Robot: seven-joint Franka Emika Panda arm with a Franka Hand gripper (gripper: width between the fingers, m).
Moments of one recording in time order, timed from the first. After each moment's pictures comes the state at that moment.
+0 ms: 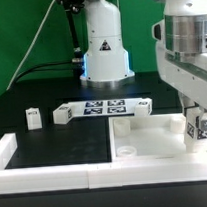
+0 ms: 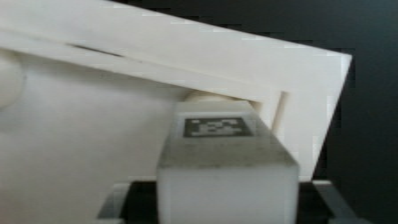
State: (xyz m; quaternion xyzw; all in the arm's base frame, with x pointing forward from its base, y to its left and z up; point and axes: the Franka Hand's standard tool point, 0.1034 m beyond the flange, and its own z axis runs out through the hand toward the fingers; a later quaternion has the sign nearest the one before) arm 0.630 0.119 0.075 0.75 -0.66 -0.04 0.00
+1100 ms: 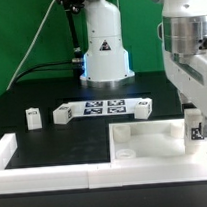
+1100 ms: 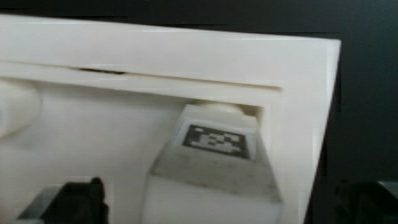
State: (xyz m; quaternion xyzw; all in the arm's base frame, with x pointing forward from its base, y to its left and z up) arm 0.631 0.120 0.074 0.79 -0.61 -0.04 0.00
